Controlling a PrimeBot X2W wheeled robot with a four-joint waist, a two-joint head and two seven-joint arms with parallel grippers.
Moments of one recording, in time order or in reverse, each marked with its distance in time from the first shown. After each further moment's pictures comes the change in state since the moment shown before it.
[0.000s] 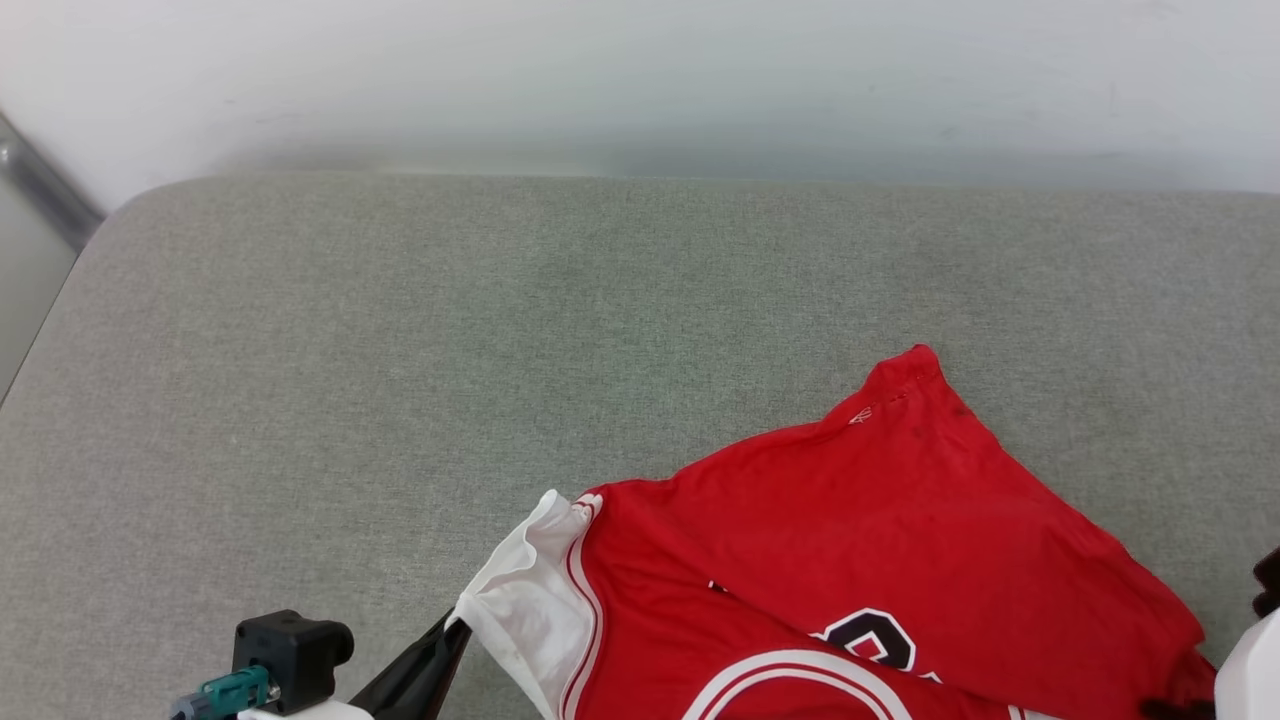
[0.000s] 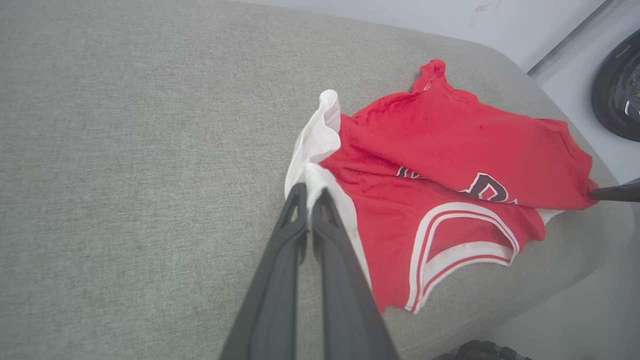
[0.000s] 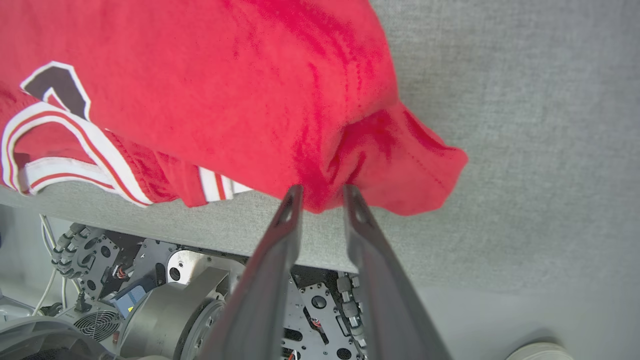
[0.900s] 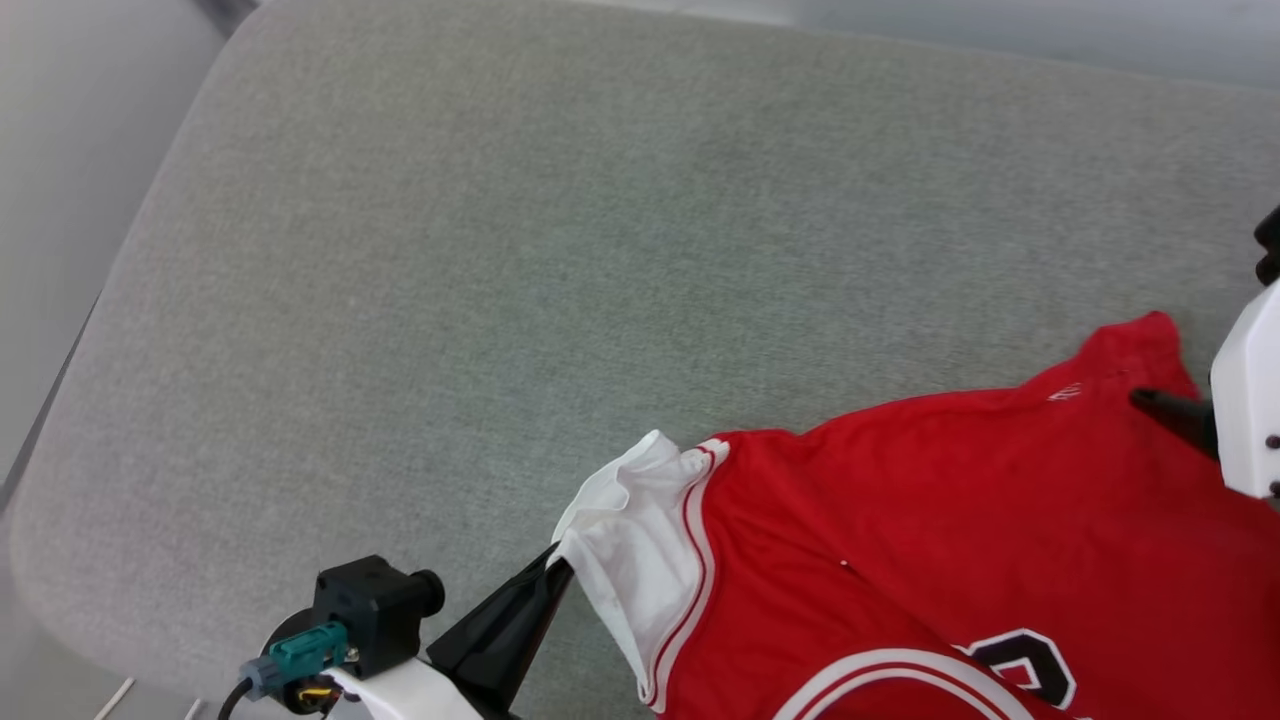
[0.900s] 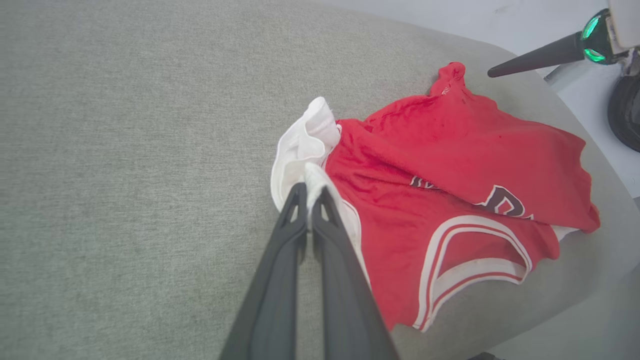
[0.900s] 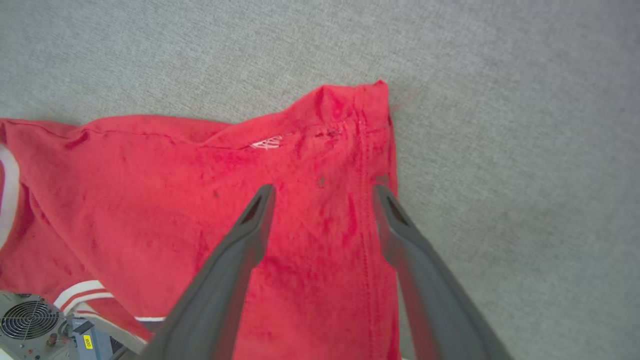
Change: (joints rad) left arm -0.133 -0.055 -0.091 -0.072 0.057 -0.046 0.013; right arm -0.560 -0.106 0.174 0.056 -0.030 0.000 0.142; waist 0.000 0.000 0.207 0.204
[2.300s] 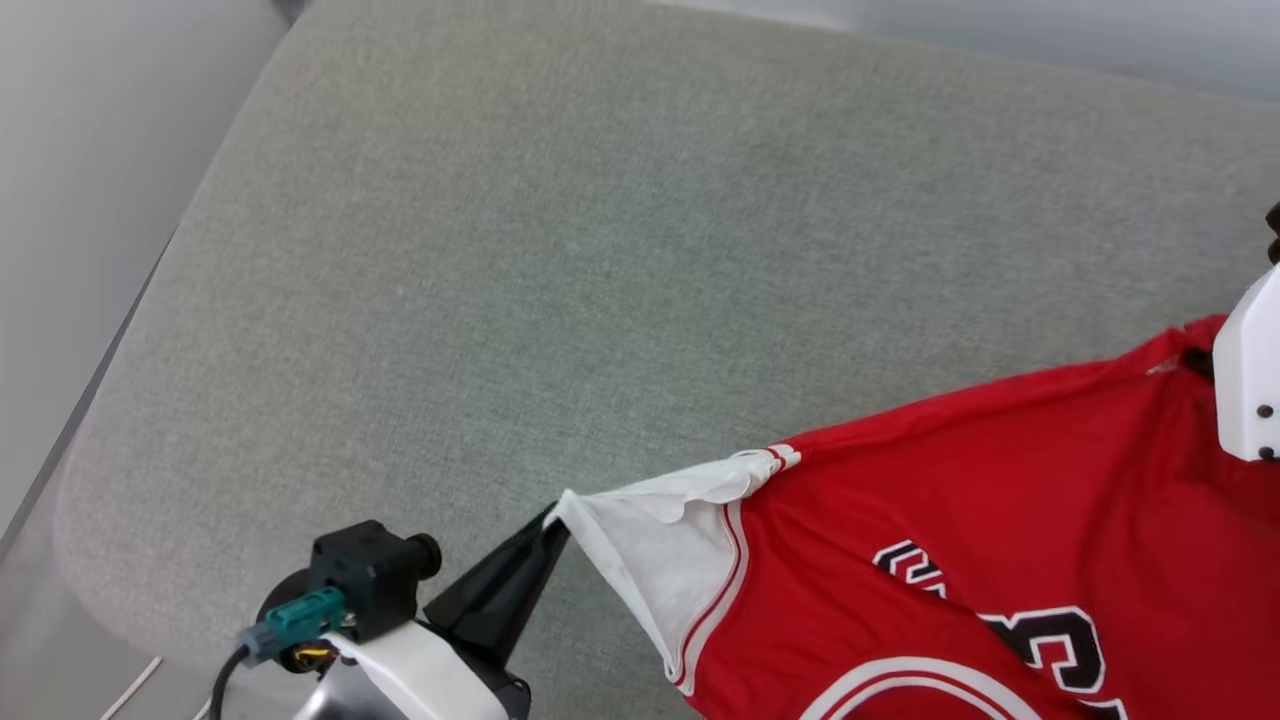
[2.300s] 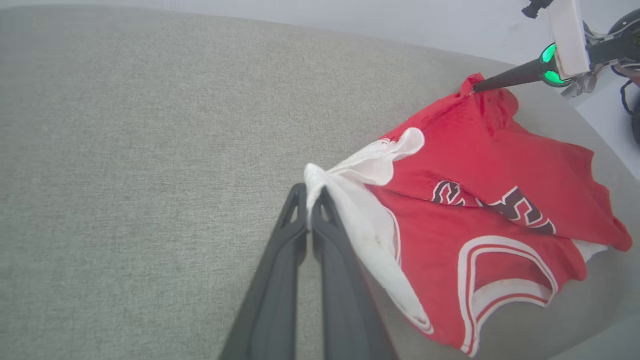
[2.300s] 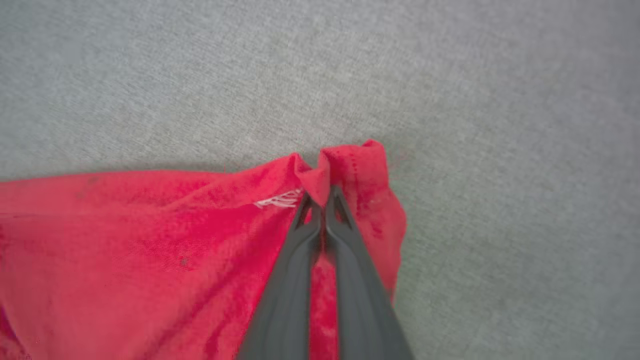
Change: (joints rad) left arm -0.077 -0.018 -0.013 0.047 0.008 -0.025 -0.021; right arm -0.103 -0.073 0.096 0.314 -0.047 0.000 -0.258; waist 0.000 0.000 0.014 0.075
